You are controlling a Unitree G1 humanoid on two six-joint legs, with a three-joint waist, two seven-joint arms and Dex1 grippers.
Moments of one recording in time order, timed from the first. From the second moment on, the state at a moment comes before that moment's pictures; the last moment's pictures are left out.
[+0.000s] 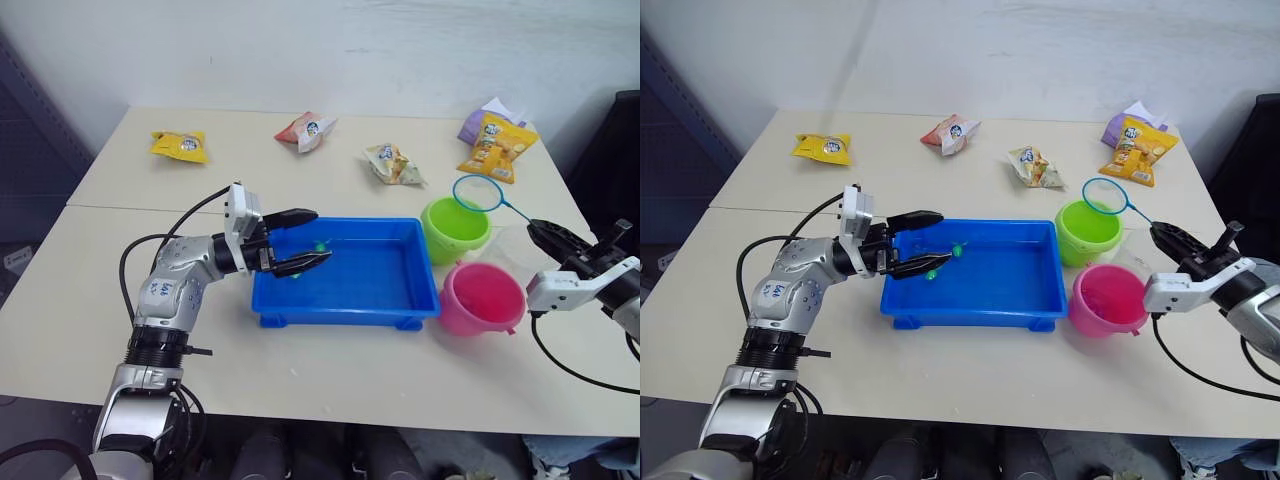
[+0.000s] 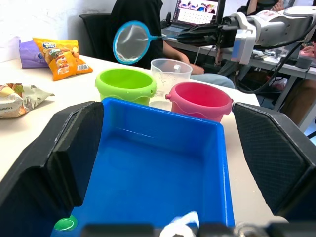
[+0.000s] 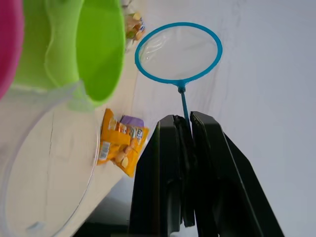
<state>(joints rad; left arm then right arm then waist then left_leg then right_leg) -0.61 0.41 0.01 0.18 -0.49 0.29 -1.09 -0.12 -1.12 -0.13 0.26 -0.55 -0.70 -0.03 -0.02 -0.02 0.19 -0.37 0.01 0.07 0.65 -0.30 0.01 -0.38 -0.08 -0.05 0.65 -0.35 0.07</state>
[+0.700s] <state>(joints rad) -0.40 0.66 0.14 0.17 -0.47 0.25 -1.14 -0.35 -0.95 0.24 -0.35 0.33 0.53 0.65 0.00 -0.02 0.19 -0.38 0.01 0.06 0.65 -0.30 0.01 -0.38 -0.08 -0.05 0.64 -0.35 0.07</state>
